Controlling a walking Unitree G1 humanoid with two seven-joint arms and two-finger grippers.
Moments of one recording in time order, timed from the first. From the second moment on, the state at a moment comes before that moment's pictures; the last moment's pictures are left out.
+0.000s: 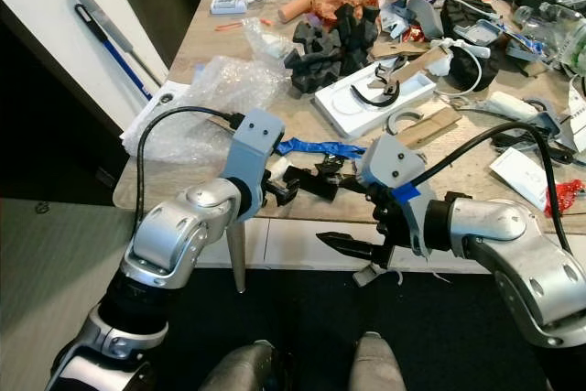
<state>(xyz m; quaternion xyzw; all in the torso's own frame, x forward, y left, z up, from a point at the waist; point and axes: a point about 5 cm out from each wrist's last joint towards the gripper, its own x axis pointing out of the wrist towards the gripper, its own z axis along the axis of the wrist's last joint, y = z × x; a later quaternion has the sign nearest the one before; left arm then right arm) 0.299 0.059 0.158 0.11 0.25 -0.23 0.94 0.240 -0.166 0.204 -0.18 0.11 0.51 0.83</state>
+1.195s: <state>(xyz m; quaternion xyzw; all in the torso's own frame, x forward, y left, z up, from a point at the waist) 0.301 0.057 0.160 0.12 0.23 -0.24 0.94 0.239 -0.167 0.204 -0.18 0.11 0.51 0.83</state>
